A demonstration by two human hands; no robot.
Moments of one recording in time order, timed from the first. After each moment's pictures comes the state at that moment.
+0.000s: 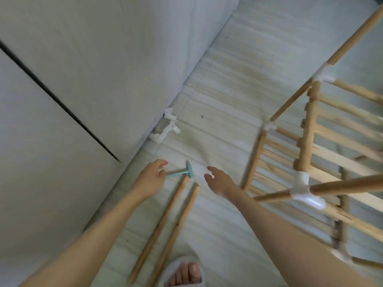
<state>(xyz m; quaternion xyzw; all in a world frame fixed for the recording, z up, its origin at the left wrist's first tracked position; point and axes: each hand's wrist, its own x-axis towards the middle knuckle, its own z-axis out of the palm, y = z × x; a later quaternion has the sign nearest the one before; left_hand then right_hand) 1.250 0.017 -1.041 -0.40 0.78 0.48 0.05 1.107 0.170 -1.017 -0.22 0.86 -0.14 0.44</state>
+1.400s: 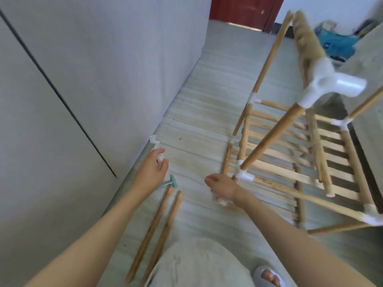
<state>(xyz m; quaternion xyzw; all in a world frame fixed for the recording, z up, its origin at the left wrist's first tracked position) 1.241 0.076 -0.903 -0.31 0.84 0.43 -0.14 1.135 0.251 -0.878 -0.20 0.87 -0.25 0.39</state>
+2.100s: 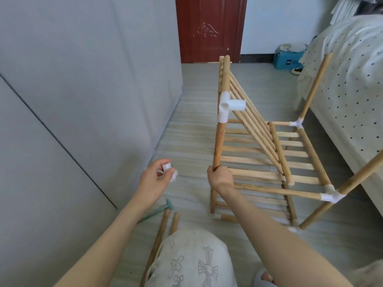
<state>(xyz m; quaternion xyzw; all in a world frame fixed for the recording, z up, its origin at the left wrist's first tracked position) 1.237 0.139 -0.812 -0.23 0.82 0.49 -0.18 1.122 0.286 -0.826 -0.02 0.89 -0.41 0.20</state>
